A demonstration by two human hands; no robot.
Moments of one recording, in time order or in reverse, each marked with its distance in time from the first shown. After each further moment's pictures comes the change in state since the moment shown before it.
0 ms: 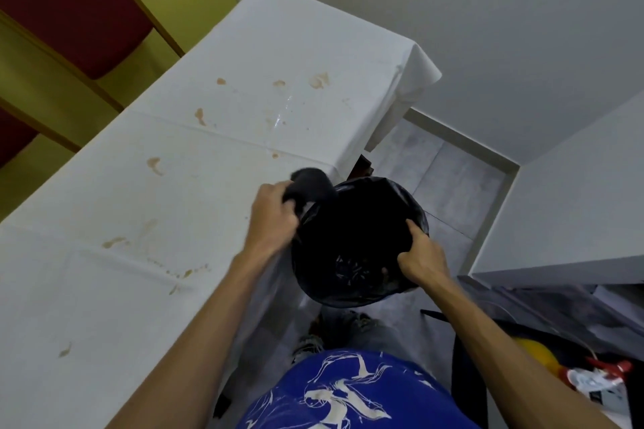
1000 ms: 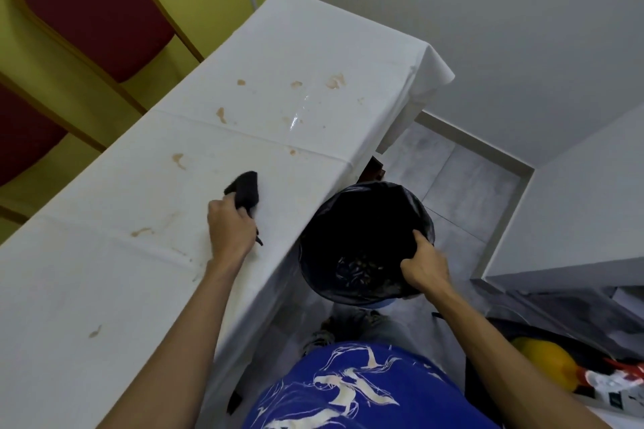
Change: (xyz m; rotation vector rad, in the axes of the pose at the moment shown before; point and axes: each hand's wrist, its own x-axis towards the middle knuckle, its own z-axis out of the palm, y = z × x) left_hand -0.020 -0.064 -0.042 0.071 0.208 -0.353; right_hand -0.023 -0.003 0.024 0.050 -0.014 0.049
